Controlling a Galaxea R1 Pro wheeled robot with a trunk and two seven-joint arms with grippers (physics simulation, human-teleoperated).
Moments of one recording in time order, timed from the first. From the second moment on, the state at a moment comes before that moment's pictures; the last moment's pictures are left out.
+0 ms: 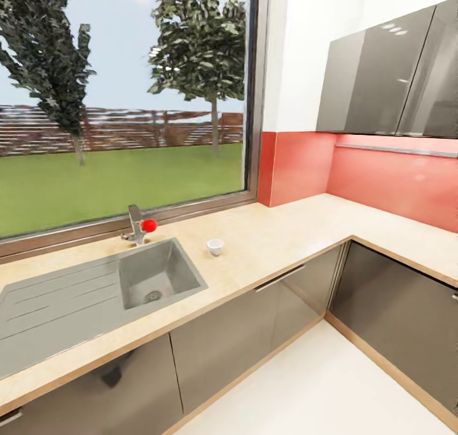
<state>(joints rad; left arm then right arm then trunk) -0.16 0.07 0.20 0.00 -0.21 -0.05 0.19 -0.14 0.03 0.19 -0.03 -0.12 -0.12 -0.12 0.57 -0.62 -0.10</state>
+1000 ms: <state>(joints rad) -0.16 0.07 0.20 0.00 -0.21 -0.06 0.19 -0.14 0.04 0.19 -0.03 -0.13 -0.12 -0.12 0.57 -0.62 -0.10</state>
